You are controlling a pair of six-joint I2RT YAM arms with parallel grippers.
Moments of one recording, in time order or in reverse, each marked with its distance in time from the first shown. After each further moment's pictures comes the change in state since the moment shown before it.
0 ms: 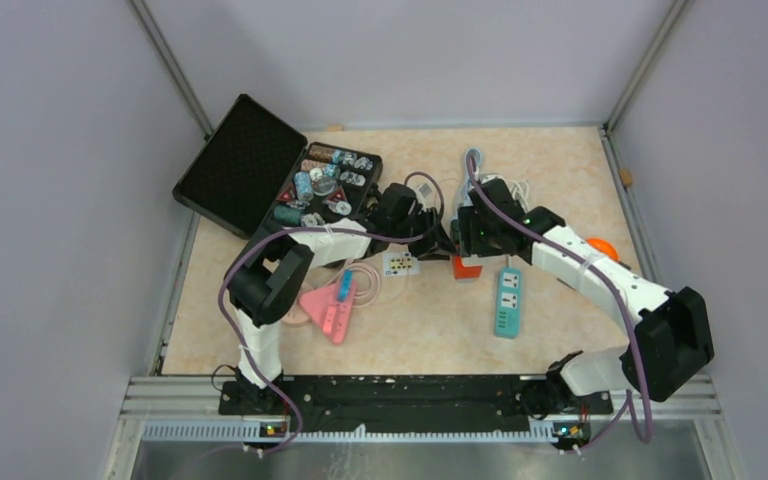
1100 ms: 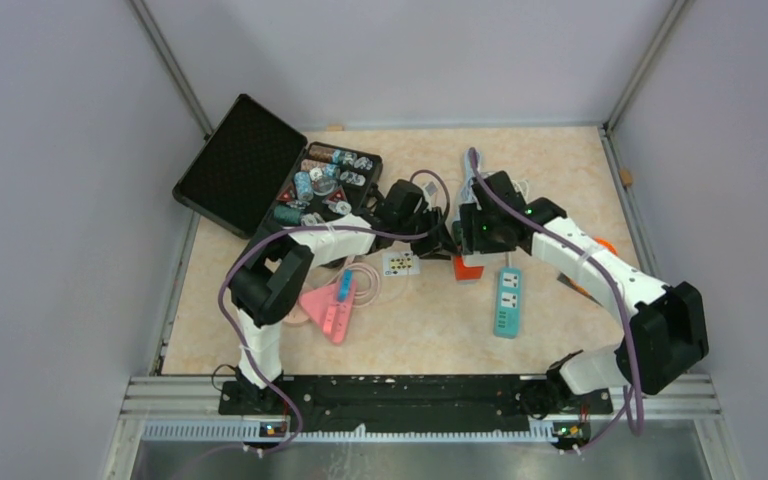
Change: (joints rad) left arm -0.012 0.006 0.068 -0.118 -0.041 0.059; right arm -0.043 0.035 0.052 -0.065 -0.060 -0.010
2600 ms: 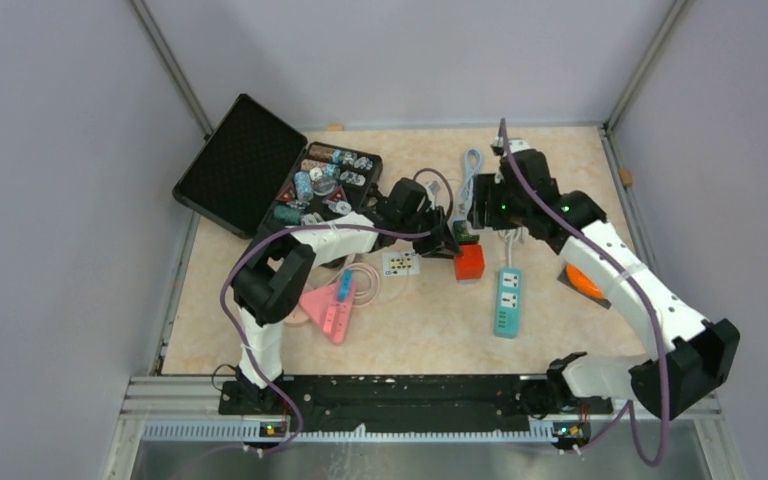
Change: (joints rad) left arm -0.010 0.027 0.034 -0.035 -0.003 0.020; right arm -0.029 -0.107 0.086 0.005 -0.005 -0.068
